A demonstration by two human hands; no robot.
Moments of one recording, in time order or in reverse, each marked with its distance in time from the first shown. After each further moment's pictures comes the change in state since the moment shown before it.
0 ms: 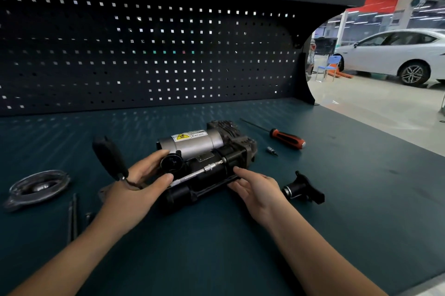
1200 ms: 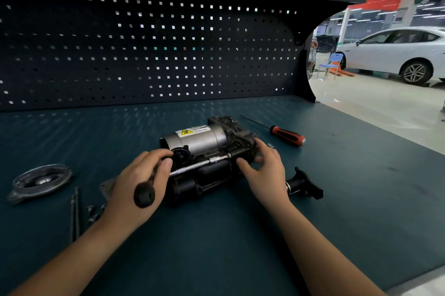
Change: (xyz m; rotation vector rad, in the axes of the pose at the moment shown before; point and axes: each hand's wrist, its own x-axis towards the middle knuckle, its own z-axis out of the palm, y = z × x) left_hand 0.000 0.003 0.008 0.455 0.172 0.354; right_hand 0.017 -0.002 -0.016 -1.000 0.125 -0.803
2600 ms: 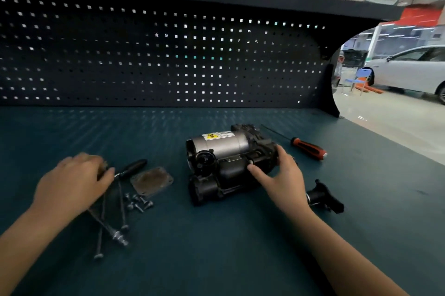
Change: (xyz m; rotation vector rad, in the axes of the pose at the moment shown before) left_hand -0.007 -0.079 -0.103 0.788 -0.164 -0.303; right_hand 0.003 -0.001 0.001 -0.192 -0.080 -0.100
